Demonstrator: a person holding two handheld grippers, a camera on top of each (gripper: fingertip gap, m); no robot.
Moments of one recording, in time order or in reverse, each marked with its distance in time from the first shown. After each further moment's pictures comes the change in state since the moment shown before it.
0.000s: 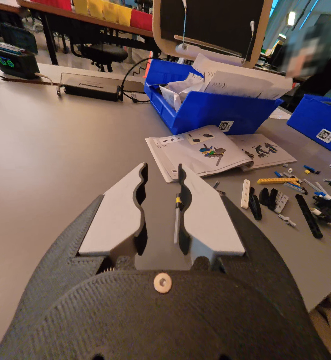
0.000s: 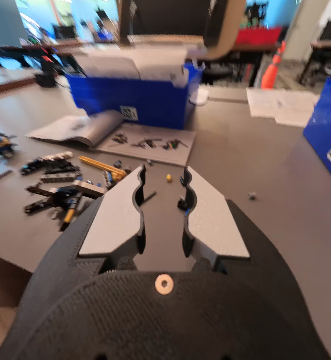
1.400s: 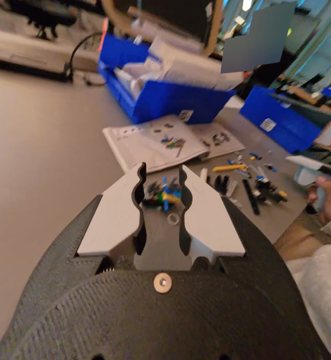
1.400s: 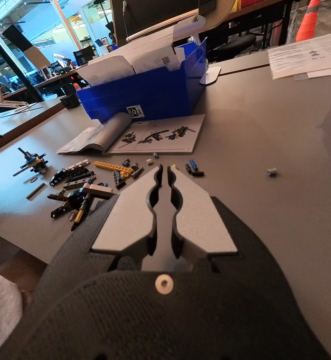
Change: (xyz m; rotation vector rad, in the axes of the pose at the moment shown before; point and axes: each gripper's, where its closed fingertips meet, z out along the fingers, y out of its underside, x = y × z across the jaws) left arm 0.044 -0.002 -0.008 -0.091 0.208 -0.065; right arm 0.012 0.018 0.005 -0.022 -0.104 0.249
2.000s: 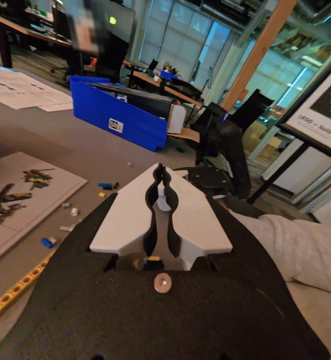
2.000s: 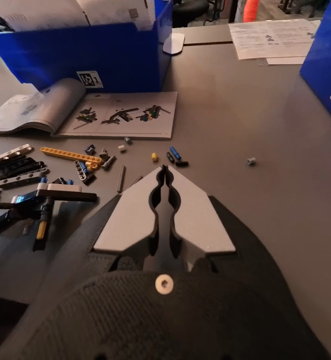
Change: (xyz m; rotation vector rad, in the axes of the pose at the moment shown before) left arm 0.287 0.020 0.128 -0.048 0.736 0.069; right arm 0.014 0.016 0.013 -0.154 0.269 -0.117
